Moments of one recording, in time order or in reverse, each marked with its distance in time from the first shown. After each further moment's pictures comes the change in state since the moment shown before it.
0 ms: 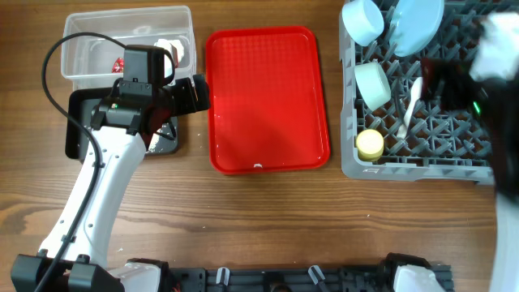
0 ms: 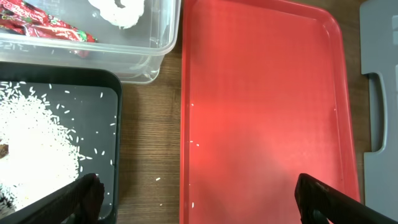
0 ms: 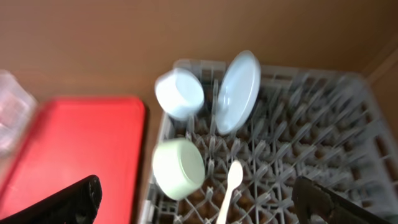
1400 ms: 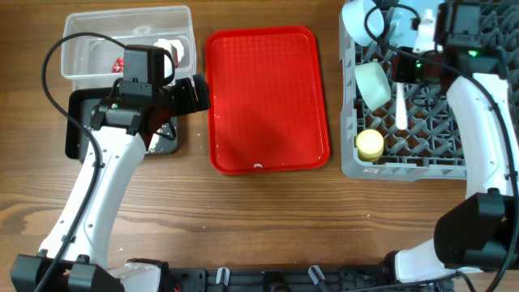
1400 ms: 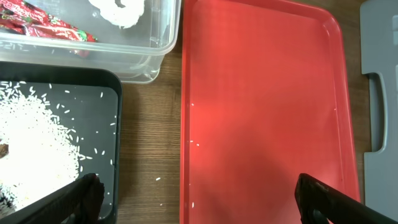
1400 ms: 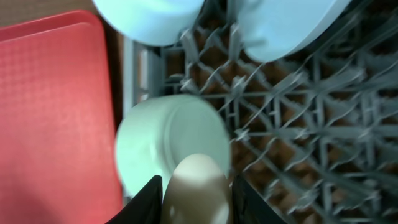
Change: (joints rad) left arm 0.000 0.000 0.000 0.000 0.000 0.000; right arm 0.070 0.587 0.033 0.049 0.060 0.139
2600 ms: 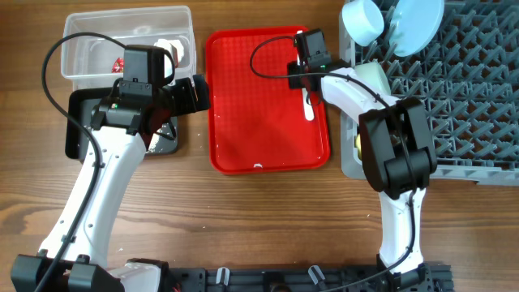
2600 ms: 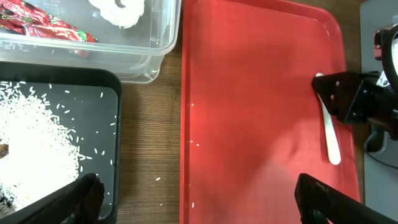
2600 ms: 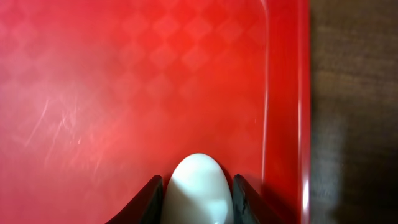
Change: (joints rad) left arm 0.000 0.000 0.000 0.000 0.000 0.000; right arm 0.441 0.563 0.043 0.533 0.206 0.136
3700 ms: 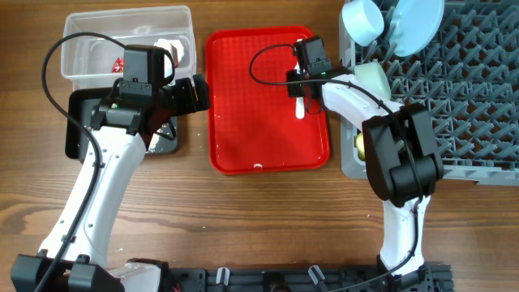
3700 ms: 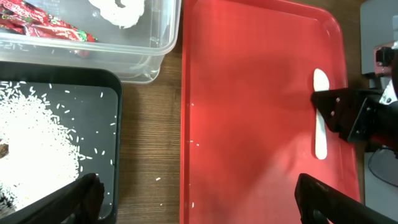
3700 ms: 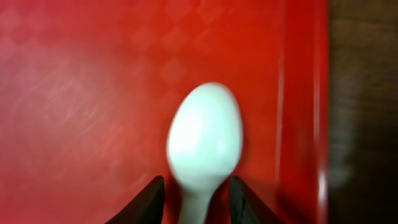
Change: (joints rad) left arm 0.000 0.000 0.000 0.000 0.000 0.000; right arm 0.014 -0.064 -0.099 0.027 -0.009 0.052
